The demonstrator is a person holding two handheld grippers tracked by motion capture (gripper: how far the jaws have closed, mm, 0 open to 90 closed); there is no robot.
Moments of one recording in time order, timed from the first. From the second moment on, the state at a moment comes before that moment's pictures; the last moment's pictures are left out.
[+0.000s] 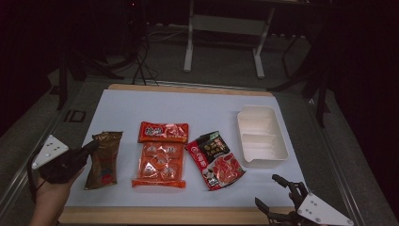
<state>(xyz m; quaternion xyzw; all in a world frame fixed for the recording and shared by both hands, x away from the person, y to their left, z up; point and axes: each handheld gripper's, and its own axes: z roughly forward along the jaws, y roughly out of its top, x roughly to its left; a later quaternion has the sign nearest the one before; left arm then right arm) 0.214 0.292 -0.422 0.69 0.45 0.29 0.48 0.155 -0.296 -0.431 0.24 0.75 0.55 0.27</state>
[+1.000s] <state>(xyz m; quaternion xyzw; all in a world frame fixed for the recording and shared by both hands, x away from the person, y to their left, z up) 0.220 0.206 -0.381 0.70 0.36 0.24 0.57 0.164 -0.302 -0.406 0.26 0.73 0.57 0.27</state>
